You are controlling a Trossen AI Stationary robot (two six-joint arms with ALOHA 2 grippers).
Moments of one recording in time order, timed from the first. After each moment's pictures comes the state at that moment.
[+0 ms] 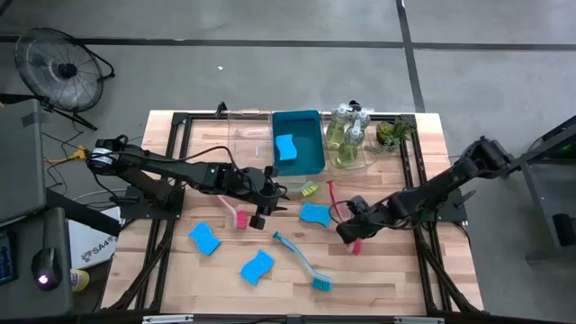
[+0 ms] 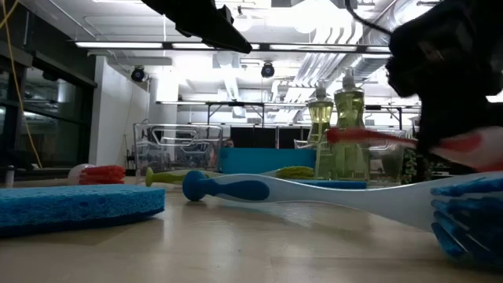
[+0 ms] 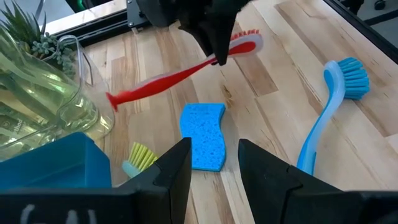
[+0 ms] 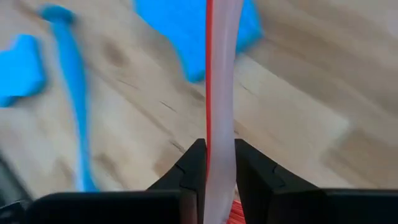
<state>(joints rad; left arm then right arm) -0.13 1.43 1.05 -0.18 -0.03 0.24 0.44 1.34 0.65 -0.34 0.20 1.42</state>
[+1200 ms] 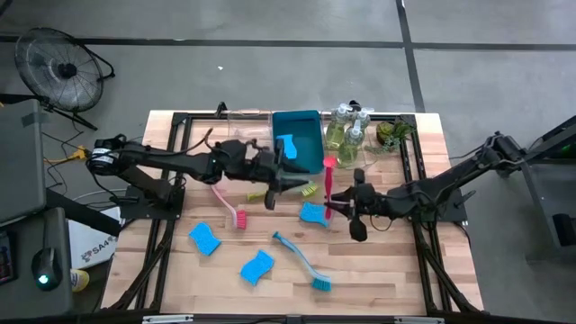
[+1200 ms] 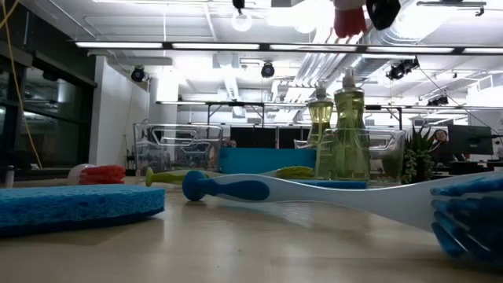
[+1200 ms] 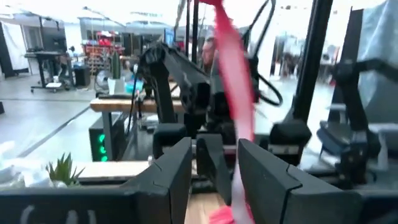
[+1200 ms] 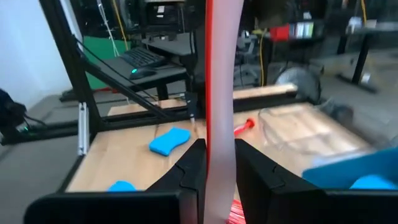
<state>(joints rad) -0.01 1.43 1.05 0.53 0.12 -0.06 0.43 1.10 0.65 0.33 0.55 0.16</state>
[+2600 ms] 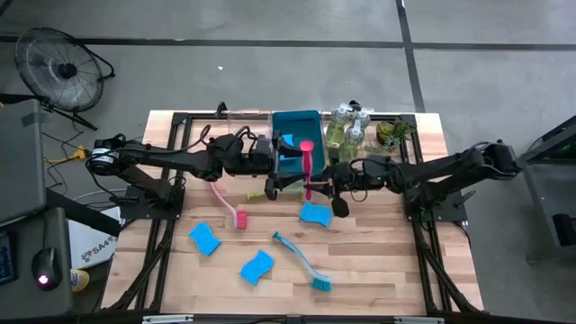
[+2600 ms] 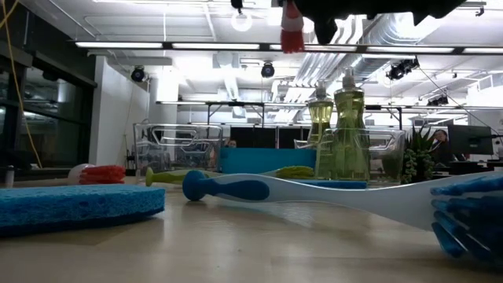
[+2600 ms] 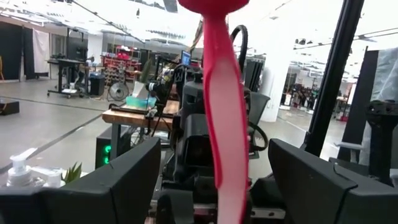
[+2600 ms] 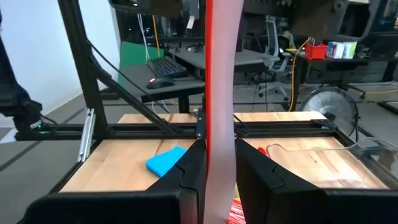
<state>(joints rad) 0.01 1.43 1.05 0.62 0.06 -0.17 0.05 1.28 0.72 0.53 0.01 0.04</state>
